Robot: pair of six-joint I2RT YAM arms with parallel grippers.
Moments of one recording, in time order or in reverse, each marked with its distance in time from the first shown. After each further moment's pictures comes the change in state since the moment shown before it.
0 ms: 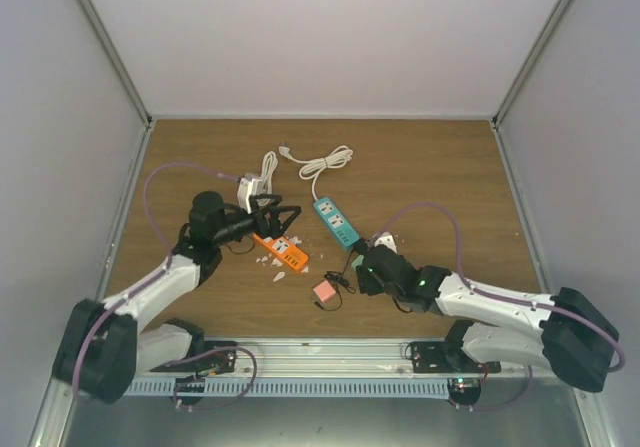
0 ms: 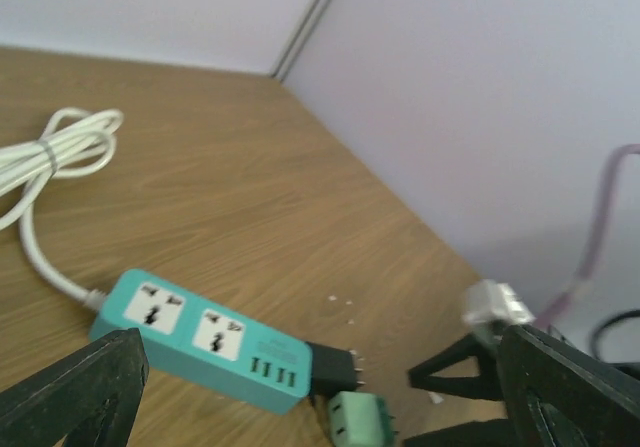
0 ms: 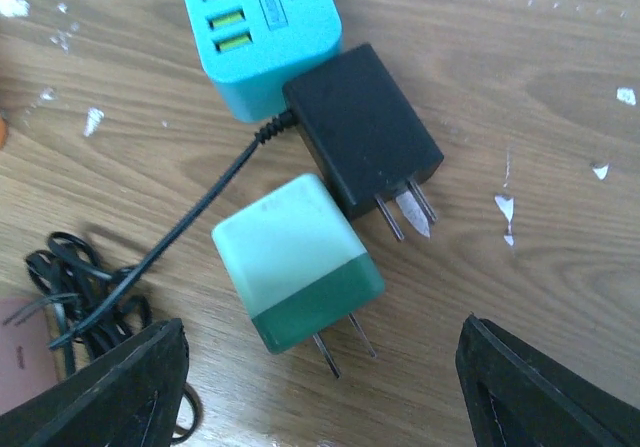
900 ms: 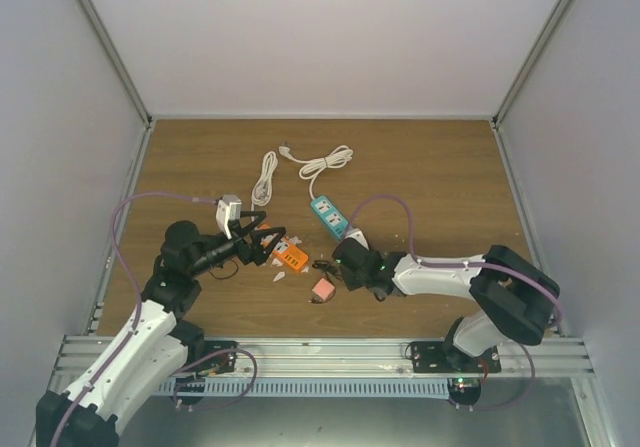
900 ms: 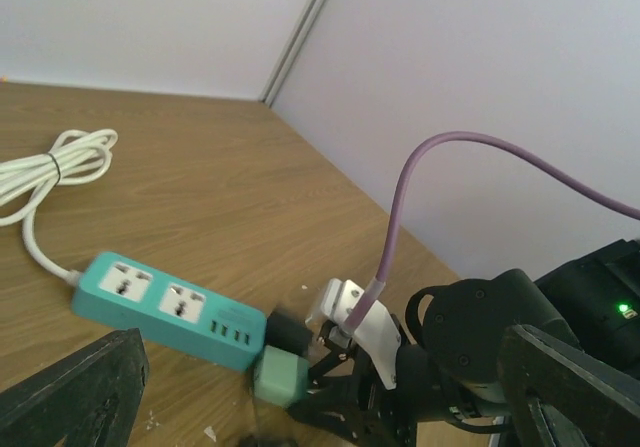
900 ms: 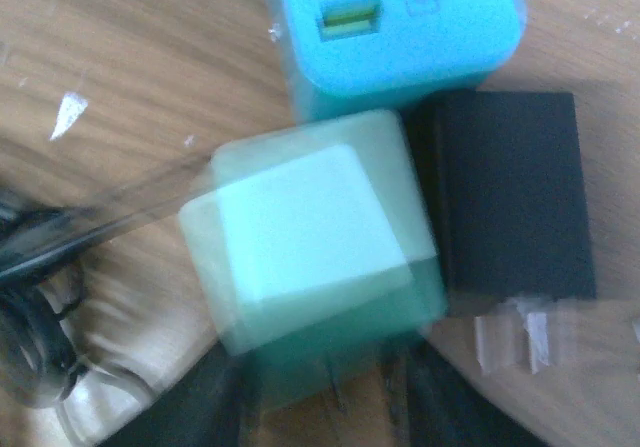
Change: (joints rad) left arm -0.015 -0.540 -0.114 -0.307 -0.040 -0.006; right arm 0.028 0.413 0.166 0.086 0.031 -0.123
